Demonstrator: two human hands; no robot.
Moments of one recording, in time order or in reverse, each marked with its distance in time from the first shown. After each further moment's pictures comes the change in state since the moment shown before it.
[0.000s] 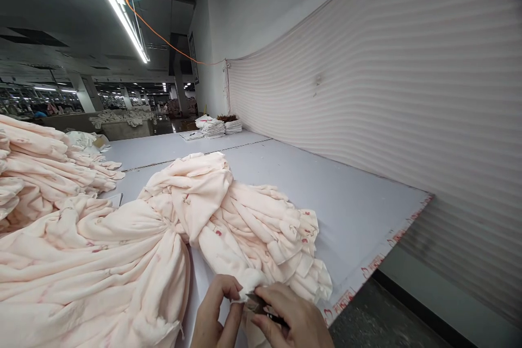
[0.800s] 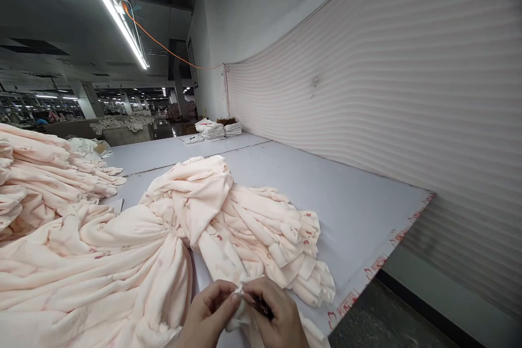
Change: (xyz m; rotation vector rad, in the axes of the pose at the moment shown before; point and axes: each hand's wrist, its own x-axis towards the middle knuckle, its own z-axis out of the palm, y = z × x) left_hand 0.011 0.006 -0.017 -0.369 -0.067 -0.615; right_hand 0.017 0.008 0.050 0.262 0.272 -0.159
